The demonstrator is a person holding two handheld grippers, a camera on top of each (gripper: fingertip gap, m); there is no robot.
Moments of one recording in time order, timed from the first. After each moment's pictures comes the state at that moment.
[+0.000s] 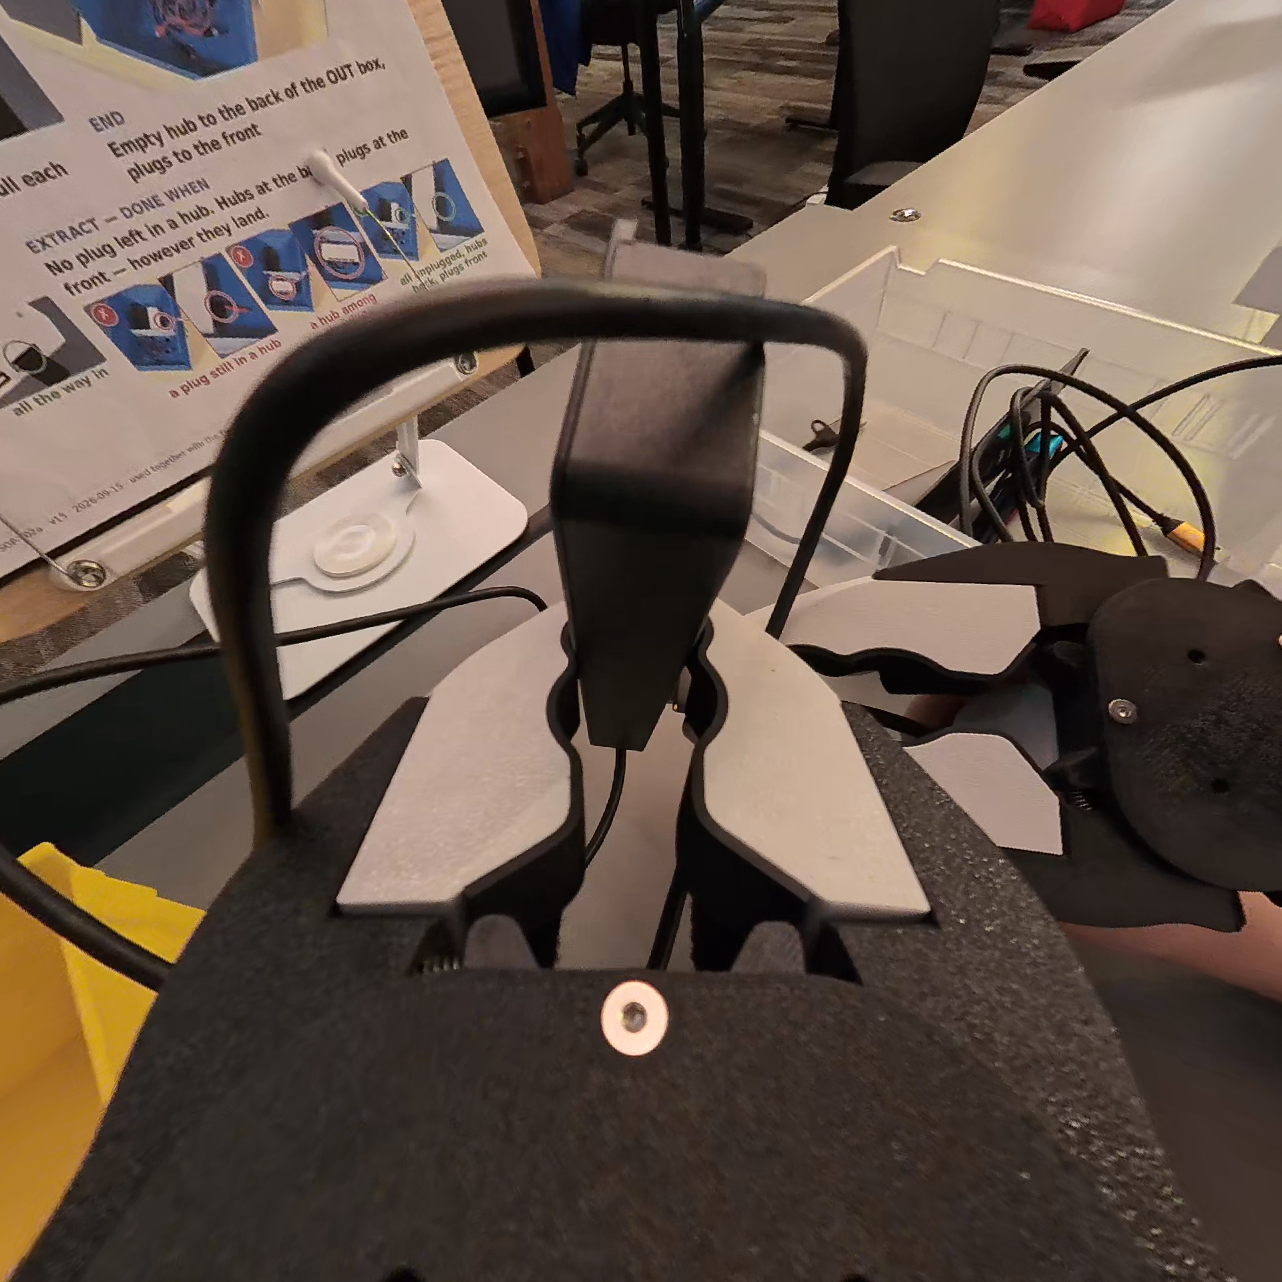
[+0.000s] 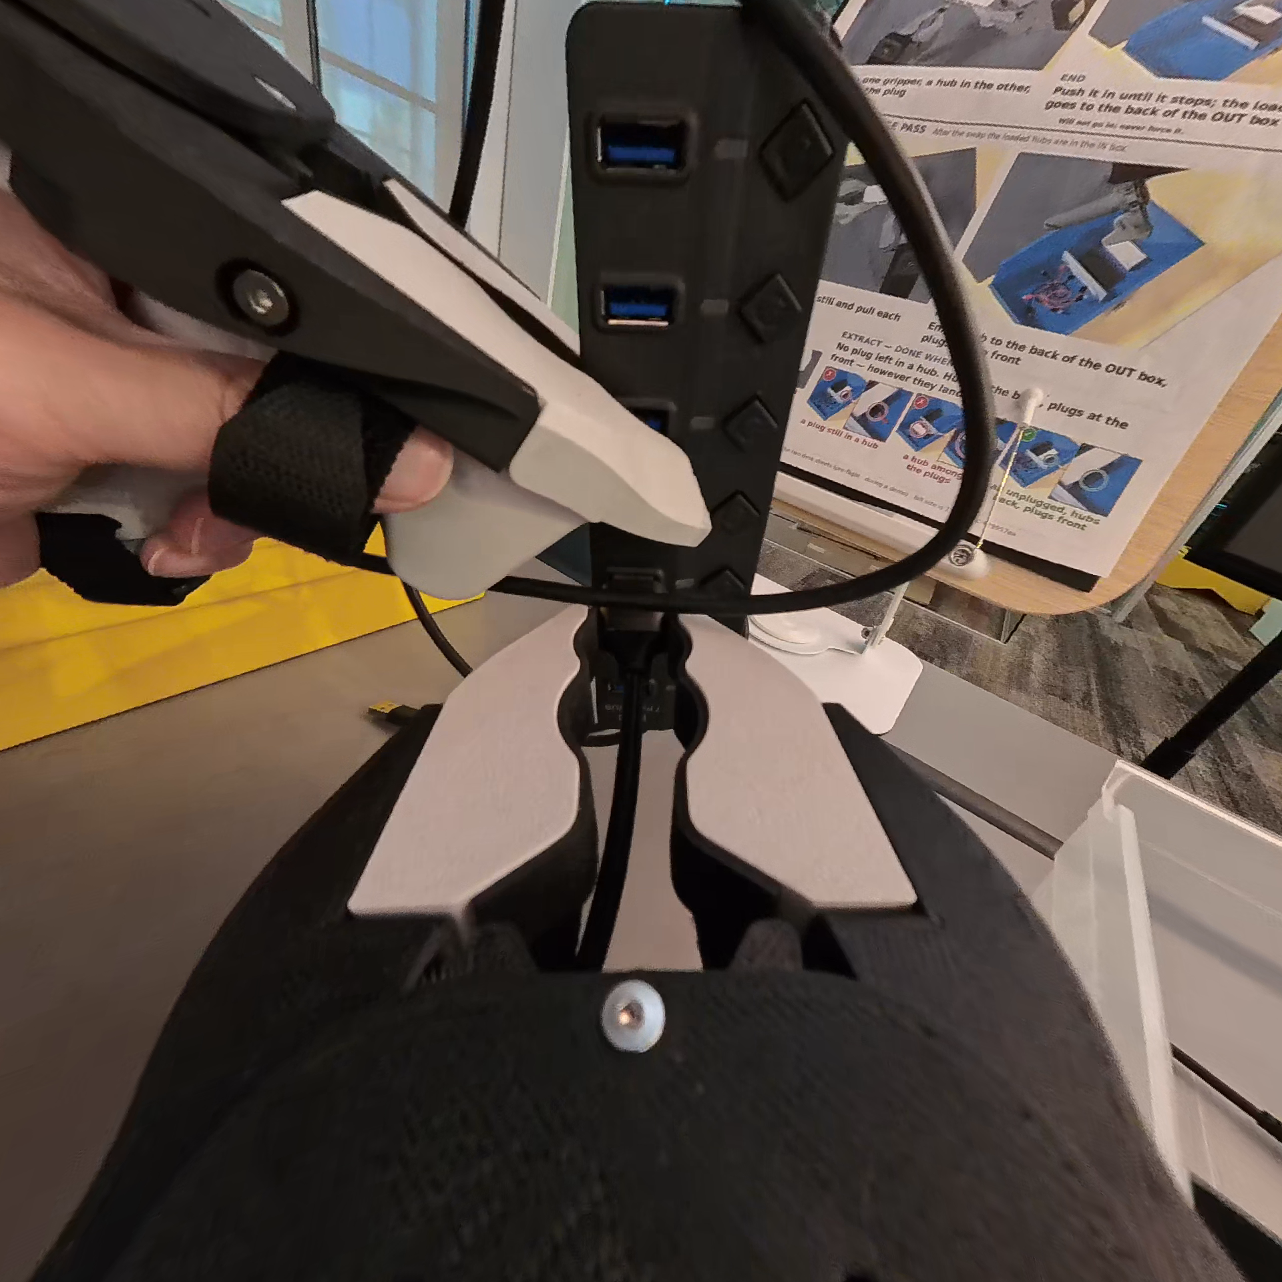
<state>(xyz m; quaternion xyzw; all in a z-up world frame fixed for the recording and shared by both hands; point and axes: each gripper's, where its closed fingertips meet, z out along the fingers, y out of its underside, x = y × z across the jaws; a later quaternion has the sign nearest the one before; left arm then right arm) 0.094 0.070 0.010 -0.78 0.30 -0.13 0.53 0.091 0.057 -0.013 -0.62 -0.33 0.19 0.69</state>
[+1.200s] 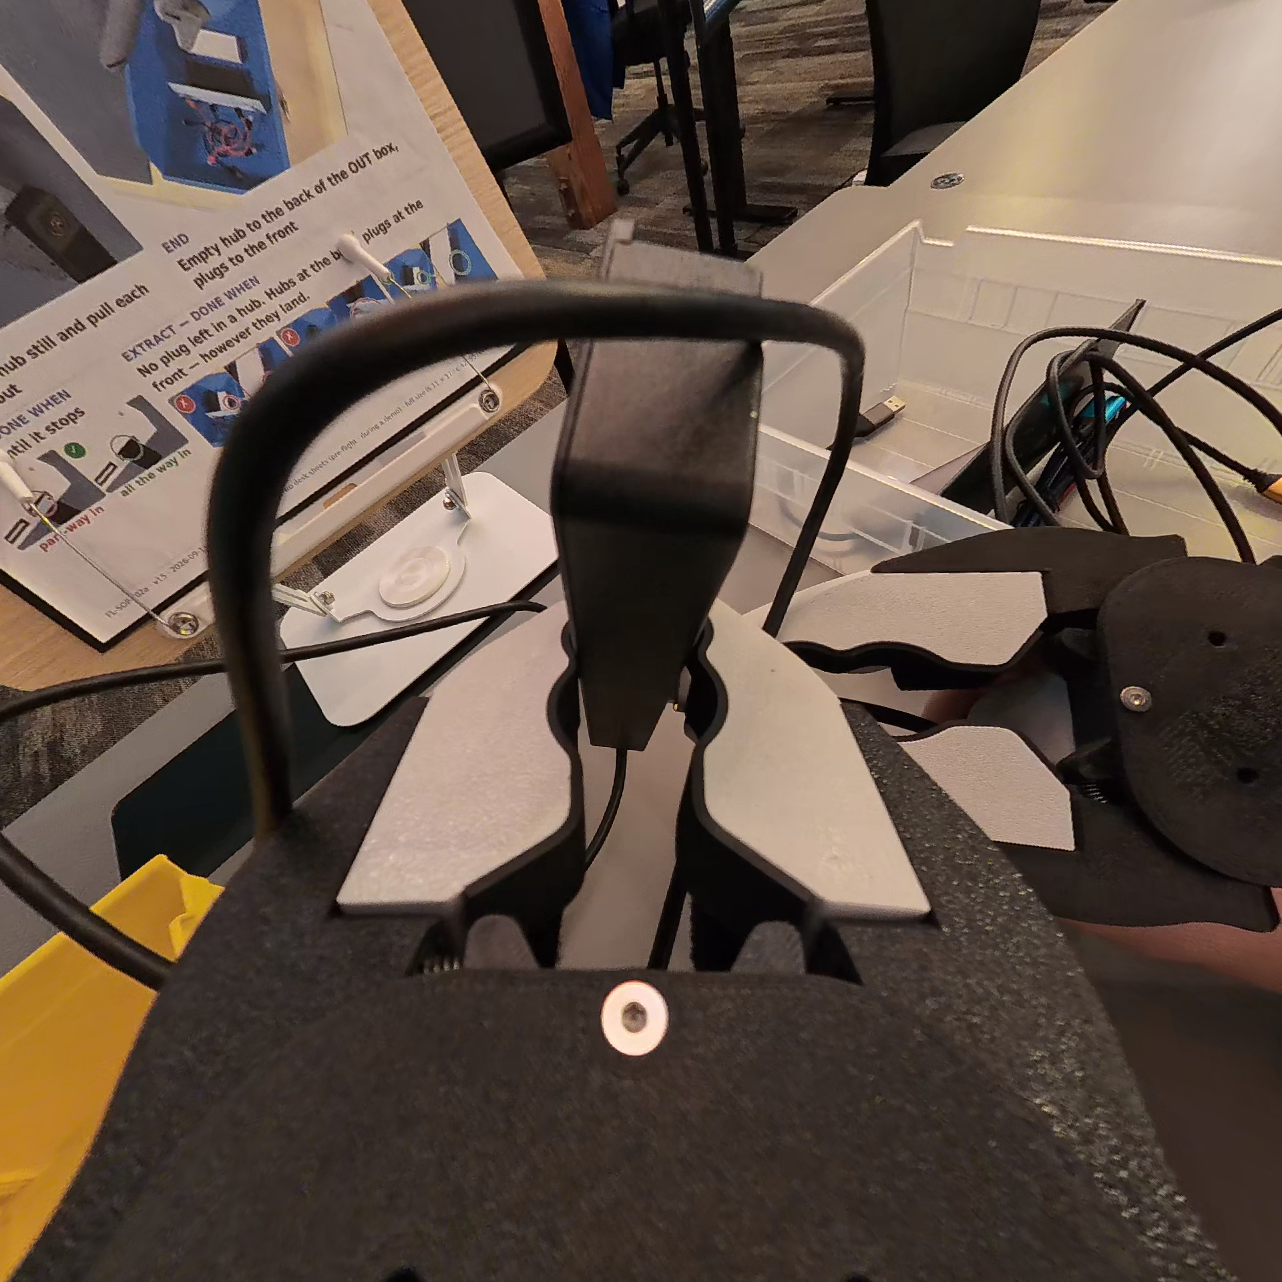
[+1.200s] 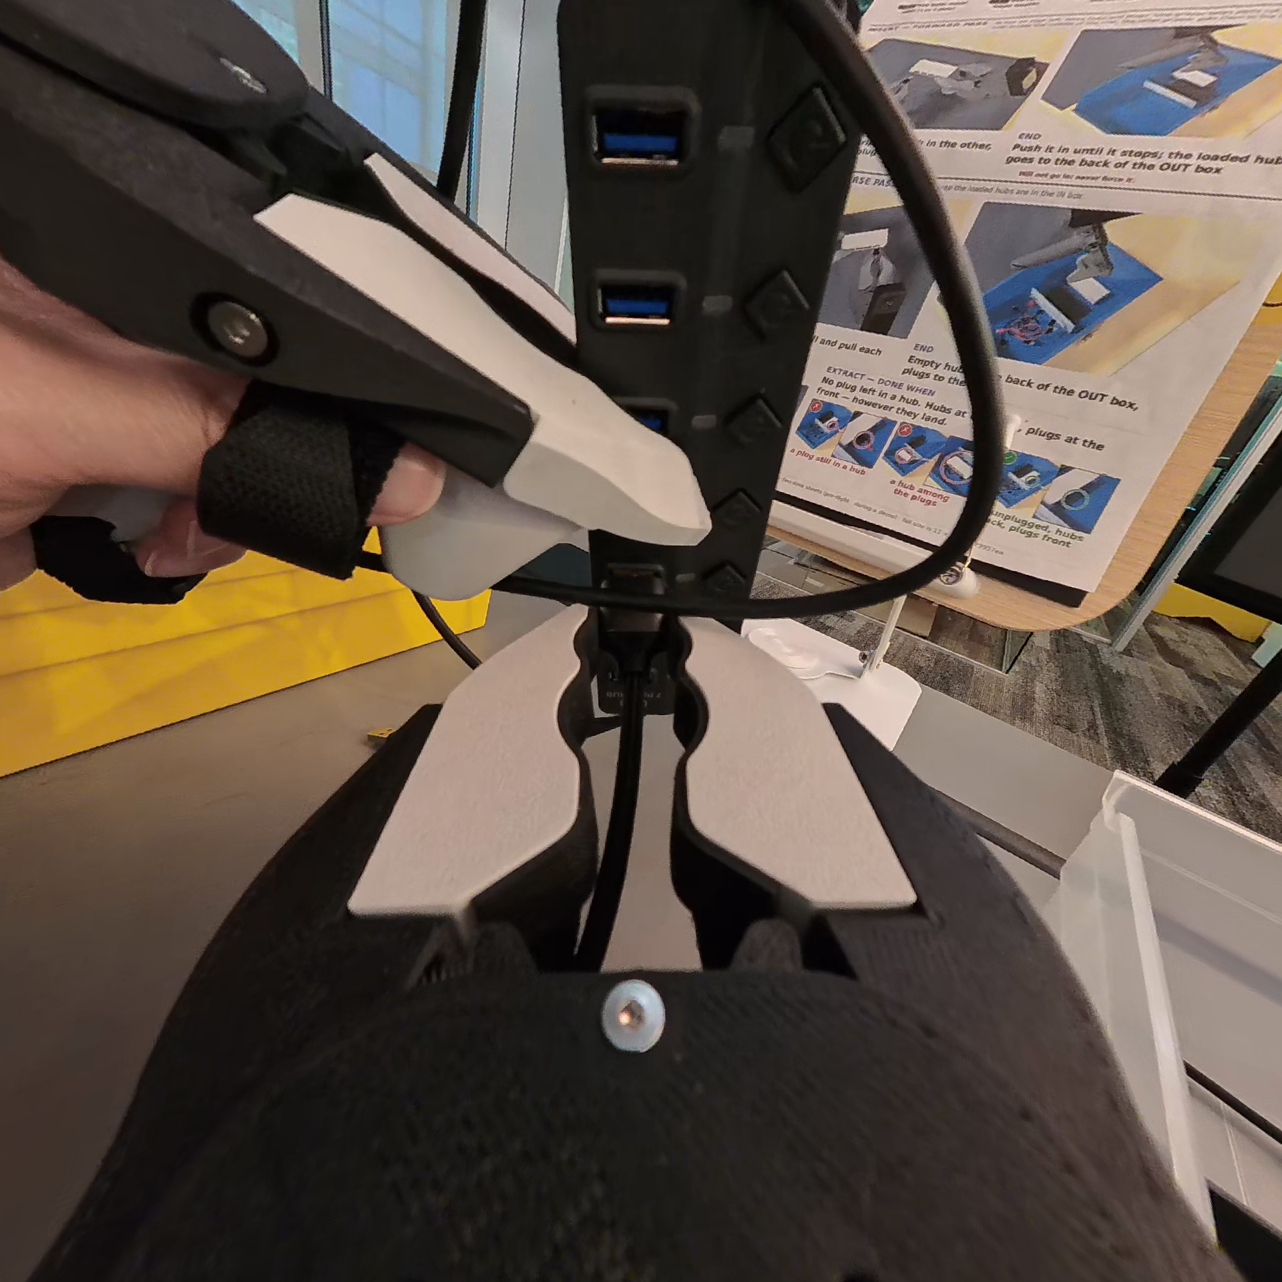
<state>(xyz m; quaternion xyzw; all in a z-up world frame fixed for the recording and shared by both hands) 0.099 0.066 0.017 -0.76 0.33 -0.06 0.55 0.094 0.055 -0.009 -0.60 -0.31 0.20 0.71</state>
